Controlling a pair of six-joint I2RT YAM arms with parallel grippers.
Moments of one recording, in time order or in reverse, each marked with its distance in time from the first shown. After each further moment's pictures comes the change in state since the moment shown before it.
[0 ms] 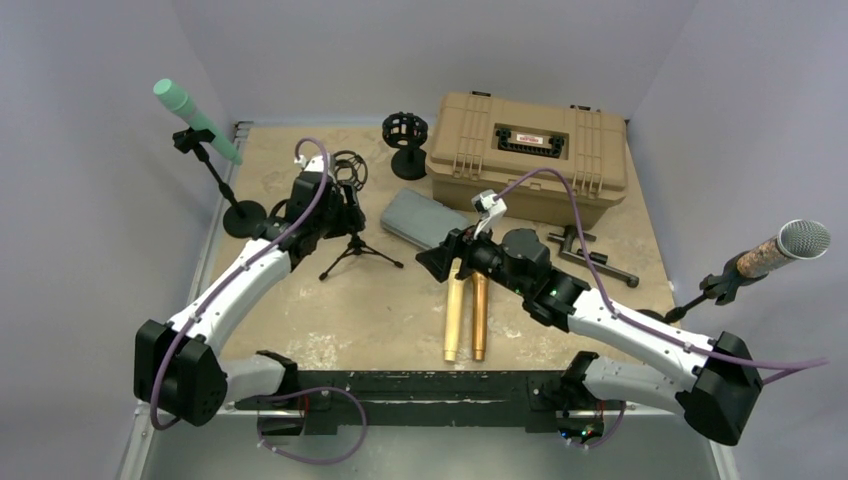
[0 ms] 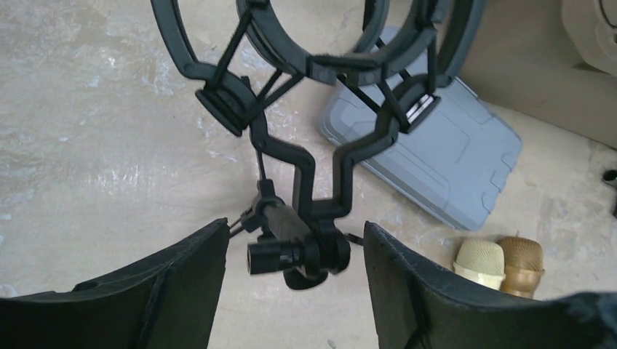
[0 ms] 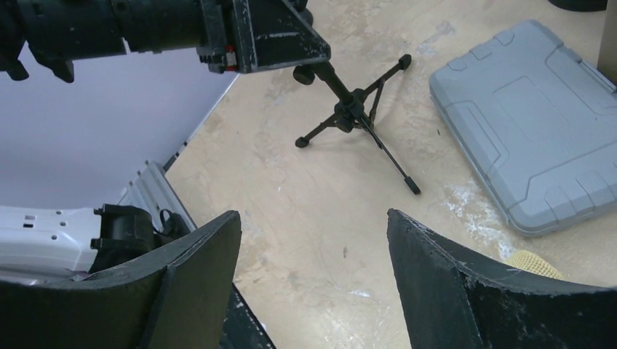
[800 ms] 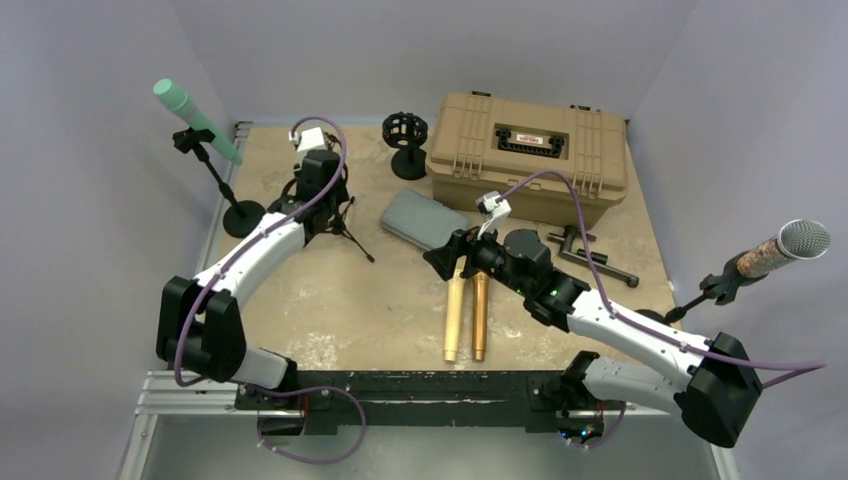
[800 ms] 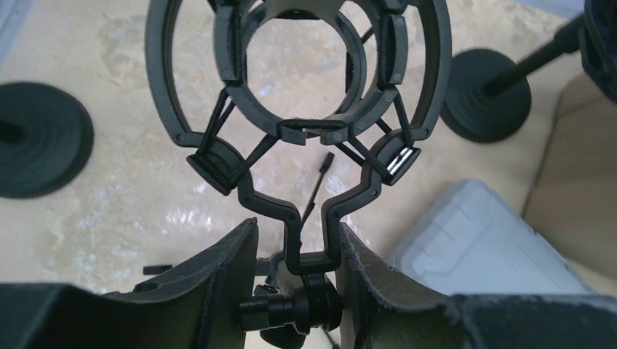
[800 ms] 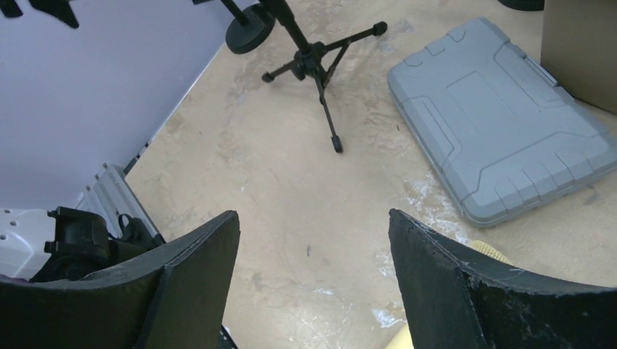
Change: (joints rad) left arm 0.025 0.191 0.076 0.200 -0.327 0.056; right arm -0.039 -0.006 -0.050 0.013 0.023 -0.053
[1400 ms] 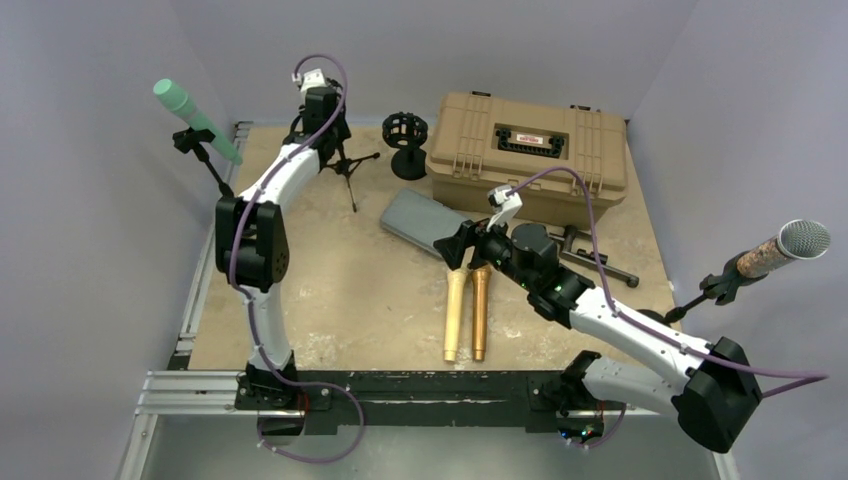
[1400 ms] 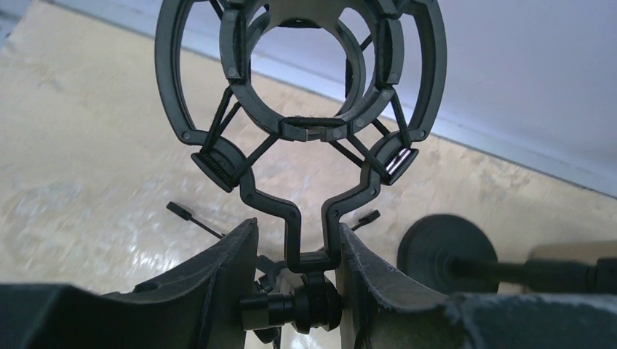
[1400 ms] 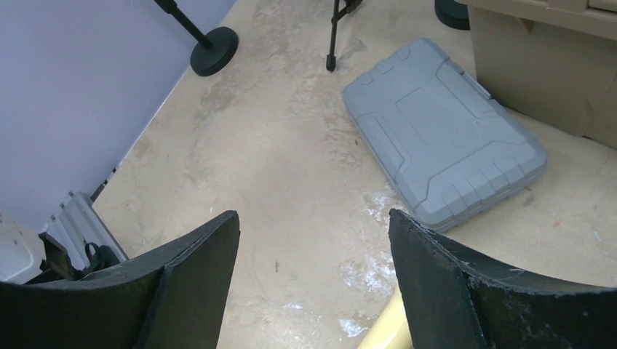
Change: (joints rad) left arm 0.161 0.583 0.627 0.058 0.115 0.048; right arm -0.068 -0.003 0.000 -0.006 0.021 -0.026
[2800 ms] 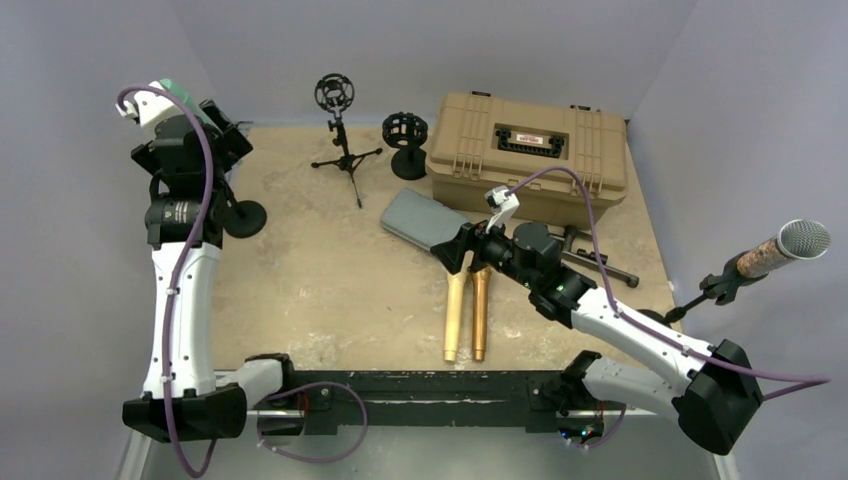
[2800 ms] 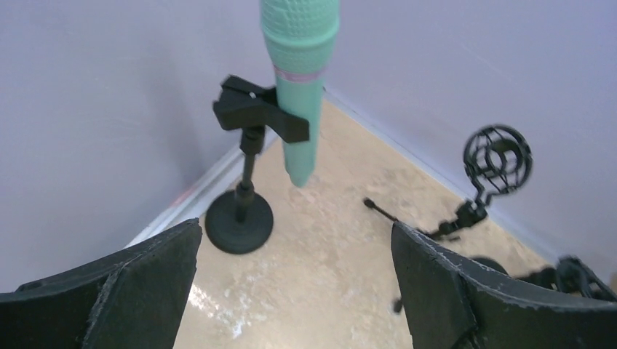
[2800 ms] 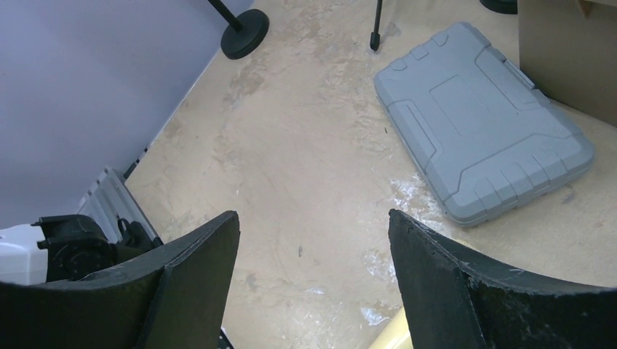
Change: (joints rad) left arm 0.261 -0.858 -0.181 -0.488 -0.076 -0.008; right arm -0.017 -0.011 0.003 -0.018 -0.099 0.026
